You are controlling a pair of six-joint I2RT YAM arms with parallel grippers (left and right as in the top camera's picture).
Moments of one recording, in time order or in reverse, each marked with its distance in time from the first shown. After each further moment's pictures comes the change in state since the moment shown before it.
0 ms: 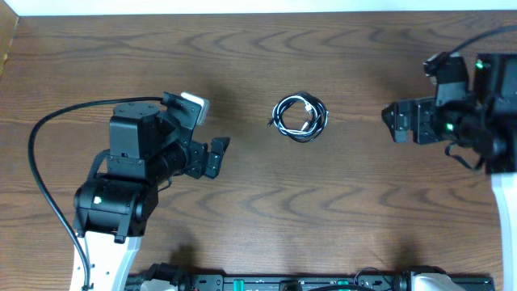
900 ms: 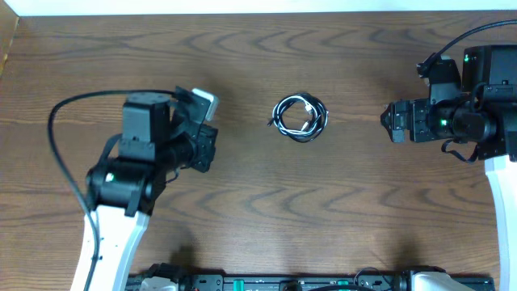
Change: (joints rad) left arm -0.006 0.102 0.000 0.019 0.062 0.015; right arm 0.000 0.052 0.002 -0.044 0.035 -0.003
